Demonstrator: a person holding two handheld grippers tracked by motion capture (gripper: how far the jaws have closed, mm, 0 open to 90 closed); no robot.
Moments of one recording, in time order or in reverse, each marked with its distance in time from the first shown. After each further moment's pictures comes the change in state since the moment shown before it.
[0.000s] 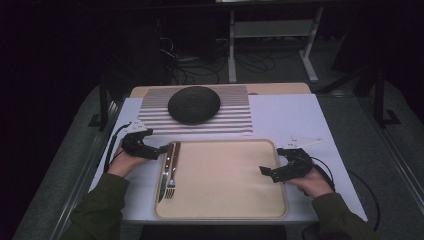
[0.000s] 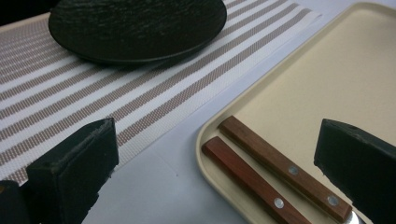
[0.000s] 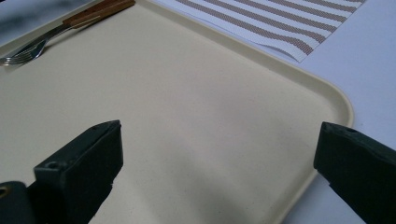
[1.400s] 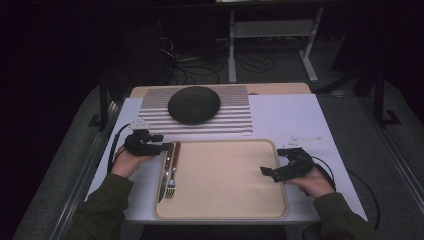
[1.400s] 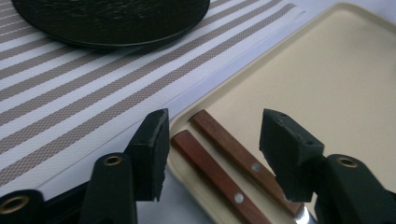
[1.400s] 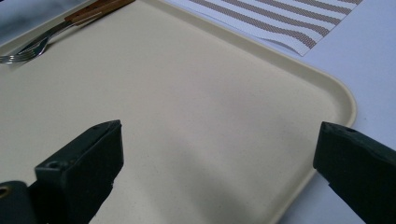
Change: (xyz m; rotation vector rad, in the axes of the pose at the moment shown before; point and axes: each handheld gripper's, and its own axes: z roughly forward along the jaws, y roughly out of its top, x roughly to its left) left arm -0.008 0.007 -0.003 0.079 -0.056 -0.095; right arm -0.002 0.000 -0.001 0.020 0.013 0.012
